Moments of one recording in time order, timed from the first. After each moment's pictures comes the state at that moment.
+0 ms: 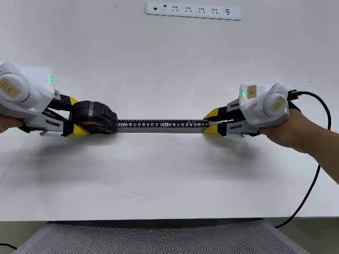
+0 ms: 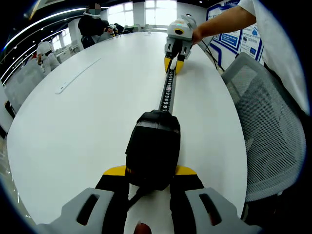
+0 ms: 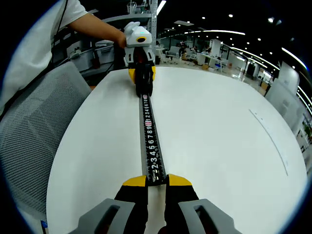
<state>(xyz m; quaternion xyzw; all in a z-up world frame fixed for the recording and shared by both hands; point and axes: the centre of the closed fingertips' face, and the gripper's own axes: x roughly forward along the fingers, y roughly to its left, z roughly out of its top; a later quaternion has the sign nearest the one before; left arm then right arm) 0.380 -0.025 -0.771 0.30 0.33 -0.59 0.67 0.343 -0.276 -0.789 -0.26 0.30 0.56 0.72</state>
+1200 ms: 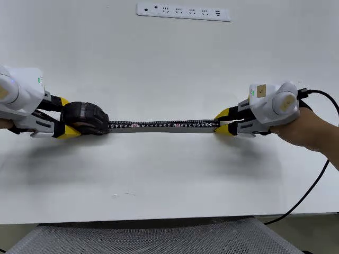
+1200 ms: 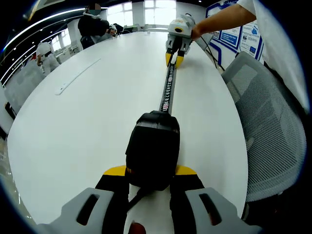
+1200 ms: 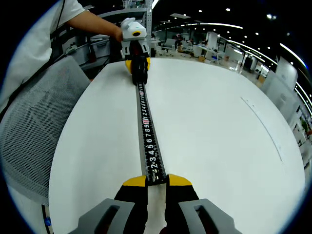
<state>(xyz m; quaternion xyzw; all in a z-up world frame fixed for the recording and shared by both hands) 0.380 -0.028 -0.770 0.31 0.32 -0.59 0.67 0.337 -0.320 -0.786 -0.27 0.34 0.54 0.72</state>
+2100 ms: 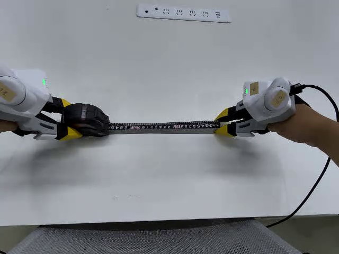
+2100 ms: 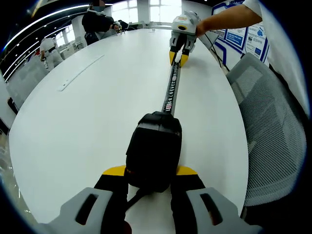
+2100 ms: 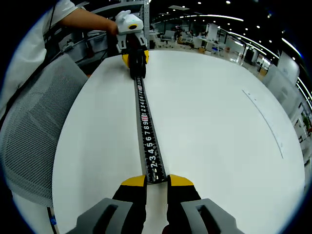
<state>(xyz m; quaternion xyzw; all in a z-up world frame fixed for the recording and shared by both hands) 0.381 -0.028 -0.771 0.31 0.34 -0.57 0.68 0.339 -0.321 -0.790 -0.28 0.37 0.53 0.71</state>
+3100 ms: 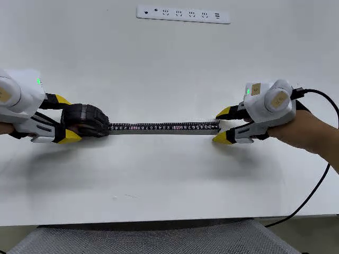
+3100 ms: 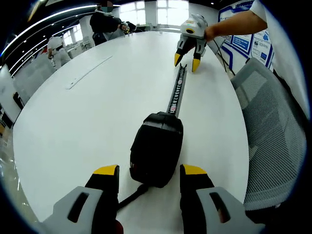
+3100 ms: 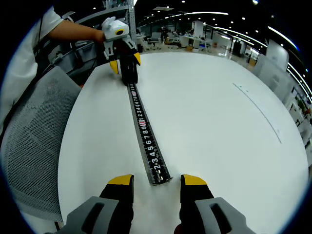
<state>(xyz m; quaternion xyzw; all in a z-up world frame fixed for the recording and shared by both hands) 0.381 -0.021 -0.765 0.29 0.34 -0.55 0.71 0.333 -0.319 -0.783 -0.24 0.39 0.49 0.74</state>
